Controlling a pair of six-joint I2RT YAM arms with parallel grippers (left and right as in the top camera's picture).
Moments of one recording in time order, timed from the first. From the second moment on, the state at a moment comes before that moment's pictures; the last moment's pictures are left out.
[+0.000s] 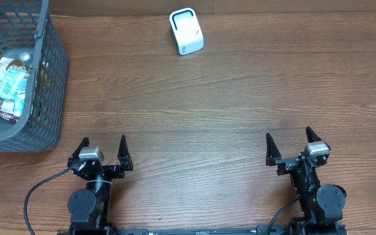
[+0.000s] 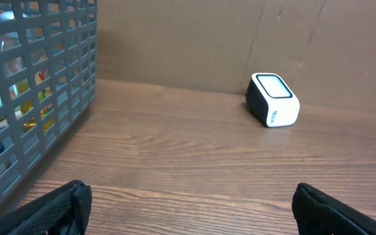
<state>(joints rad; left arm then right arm) -0.01 0.02 0.01 -0.08 -0.02 -0.15 0.04 0.01 0.02 -0.02 -0.13 0.02</state>
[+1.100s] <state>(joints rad) -0.01 0.34 0.86 -0.60 0.24 -0.22 0.04 0.01 0.02 -0.02 -0.13 0.02</state>
